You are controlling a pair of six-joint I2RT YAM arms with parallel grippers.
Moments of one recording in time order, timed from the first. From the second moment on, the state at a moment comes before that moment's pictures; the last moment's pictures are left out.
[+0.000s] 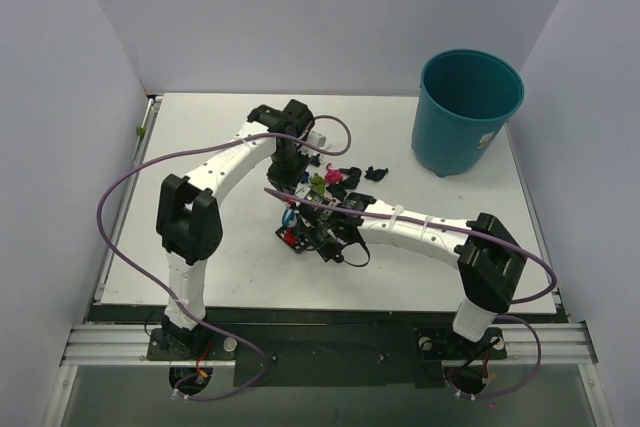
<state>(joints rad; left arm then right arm) -0.55 2.04 1.90 -1.26 0.07 -0.05 1.02 1.70 1.22 -0.71 0.13 0.21</state>
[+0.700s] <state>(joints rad) -0.56 1.78 1.82 -1.18 0.00 -0.12 1.03 1.45 0.97 -0.51 0.32 0.23</state>
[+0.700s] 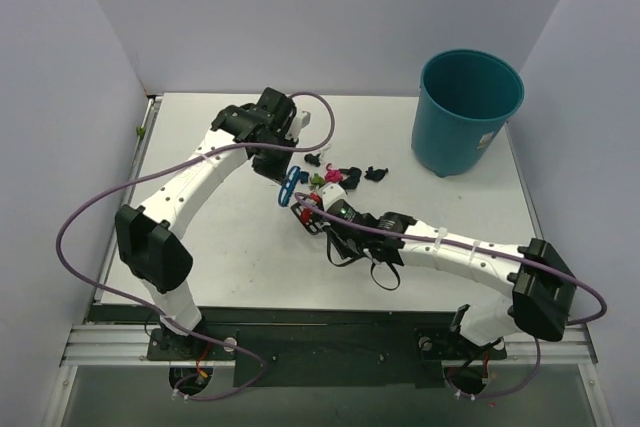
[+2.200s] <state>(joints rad) -0.31 1.25 1.10 -0.79 0.07 -0.22 -0.15 1.48 1.28 0.09 -0.46 1.23</state>
